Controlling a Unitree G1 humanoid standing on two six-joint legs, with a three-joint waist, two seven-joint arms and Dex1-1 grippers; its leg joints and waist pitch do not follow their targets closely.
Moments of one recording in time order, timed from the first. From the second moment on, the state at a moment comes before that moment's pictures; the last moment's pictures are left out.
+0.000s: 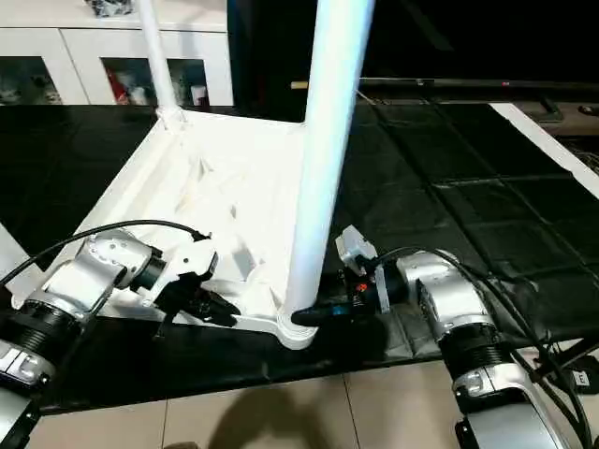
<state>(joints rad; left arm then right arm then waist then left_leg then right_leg) -0.64 0.46 -0.37 0.55 0.02 0.12 -1.51 -0.54 -0.41 0.19 0.58 0.23 0.19 1.57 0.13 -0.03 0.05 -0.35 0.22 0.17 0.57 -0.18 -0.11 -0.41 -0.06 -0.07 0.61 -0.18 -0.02</state>
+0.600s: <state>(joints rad) -0.68 0.18 -0.21 0.65 0.06 0.41 -0.93 -0.53 -0.13 -0.05 0.53 0.12 0.33 0.61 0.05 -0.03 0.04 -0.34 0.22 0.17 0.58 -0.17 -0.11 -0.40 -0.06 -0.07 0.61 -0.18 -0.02</state>
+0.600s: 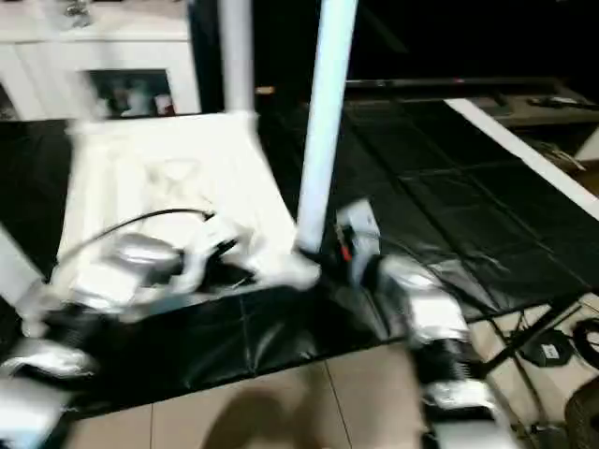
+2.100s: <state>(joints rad) -0.64 0.44 -0.35 0.55 0.02 0.18 -1.47 -0.47 -0.39 0.13 0.51 0.24 0.25 1.43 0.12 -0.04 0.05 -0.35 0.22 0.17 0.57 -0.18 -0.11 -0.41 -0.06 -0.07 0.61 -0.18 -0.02</state>
